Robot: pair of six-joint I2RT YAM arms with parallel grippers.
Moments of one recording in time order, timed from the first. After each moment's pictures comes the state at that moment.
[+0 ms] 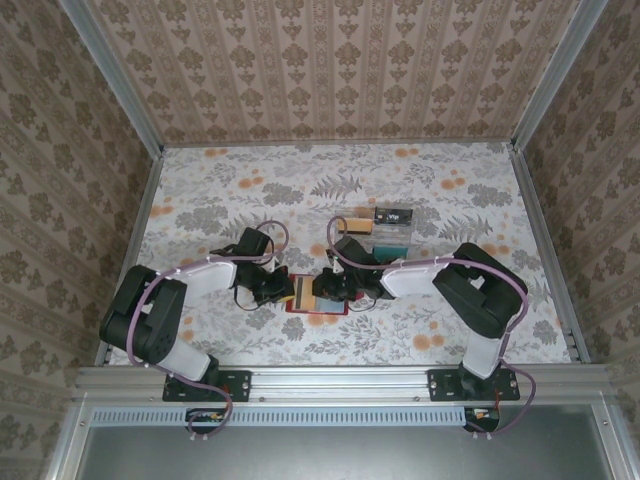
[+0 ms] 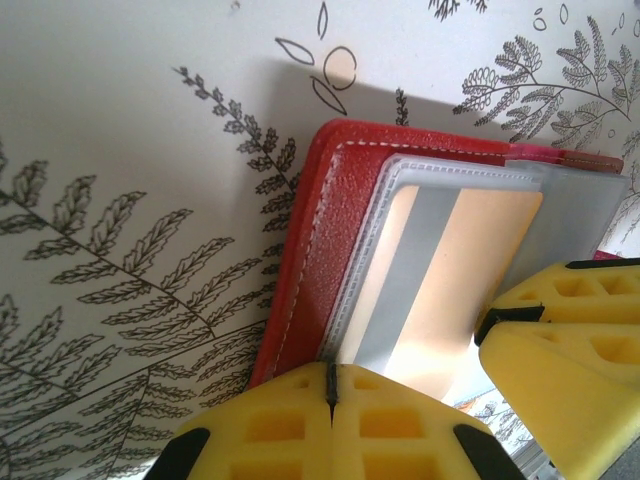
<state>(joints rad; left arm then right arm) -0.48 1.51 0.66 -0.38 0.55 -0.66 0.79 1.79 0.84 0.11 -0.37 0.97</state>
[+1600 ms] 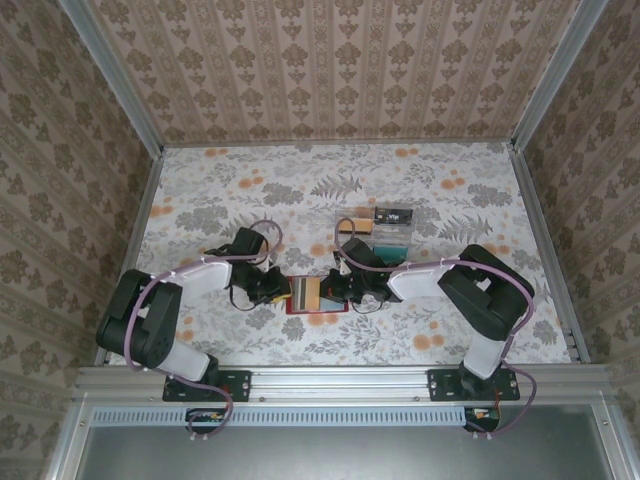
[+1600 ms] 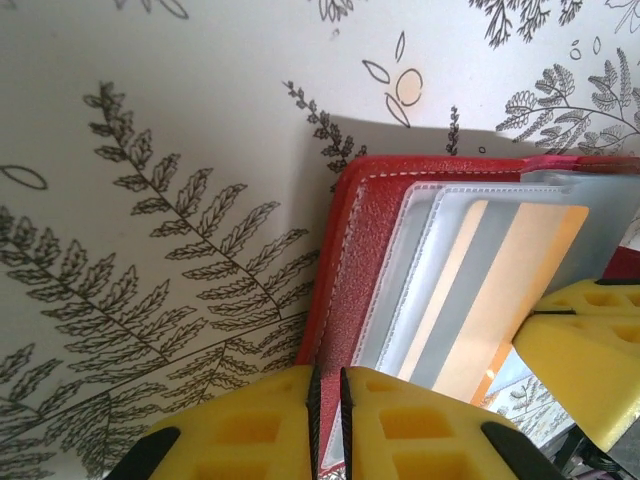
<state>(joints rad) -0.44 1.48 0.65 -0.43 0.53 -0.66 0.77 1.77 0.78 0.15 -0.40 0.99</state>
